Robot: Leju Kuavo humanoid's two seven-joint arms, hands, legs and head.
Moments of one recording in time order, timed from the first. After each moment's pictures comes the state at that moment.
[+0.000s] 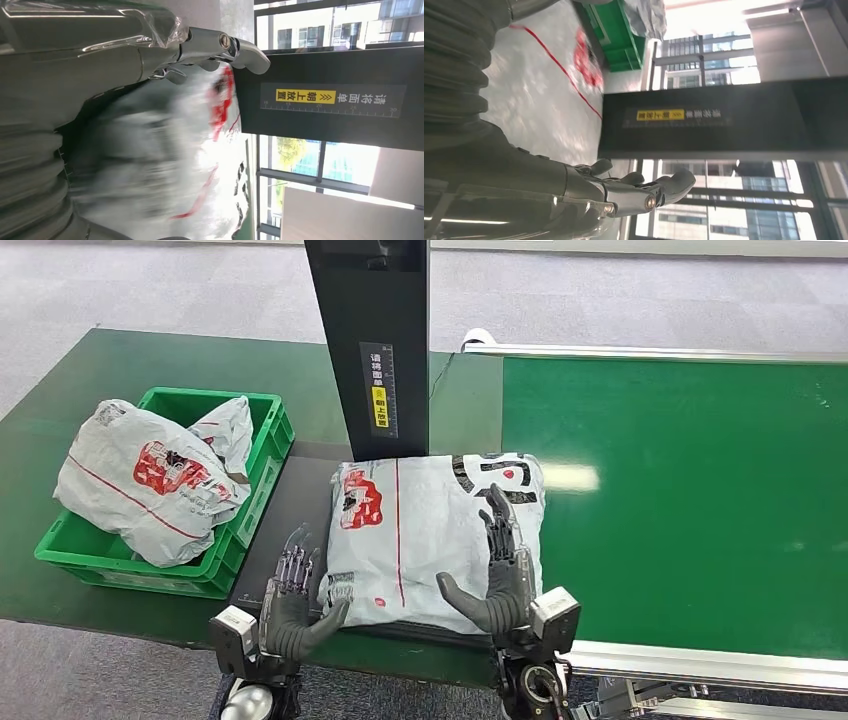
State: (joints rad) left arm -0.02 -0.24 -0.13 -1.14 -0.09 -0.06 -0.70; right arm -0.12 0.18 0.31 -1.12 0.02 0.03 -0.70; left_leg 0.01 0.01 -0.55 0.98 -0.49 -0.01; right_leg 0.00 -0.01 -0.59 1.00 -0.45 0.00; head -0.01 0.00
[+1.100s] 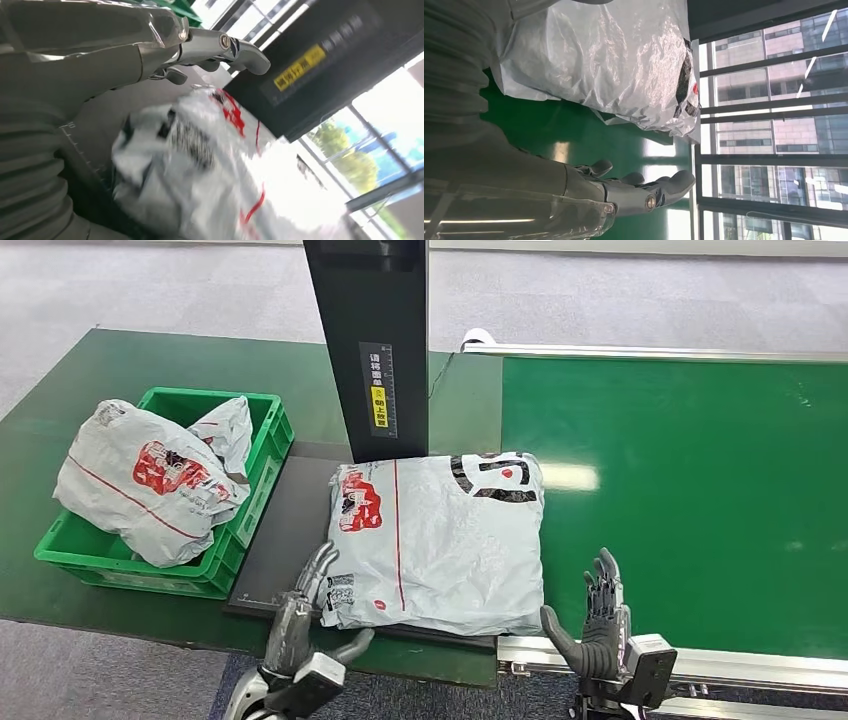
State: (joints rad) left arm 0.06 -0.20 -0.23 -1.21 -0.76 0.37 -0.65; right arm 0.02 0.17 -0.11 -1.09 0.06 0.13 -0.70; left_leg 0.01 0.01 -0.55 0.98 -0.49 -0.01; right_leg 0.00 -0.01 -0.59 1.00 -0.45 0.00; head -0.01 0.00
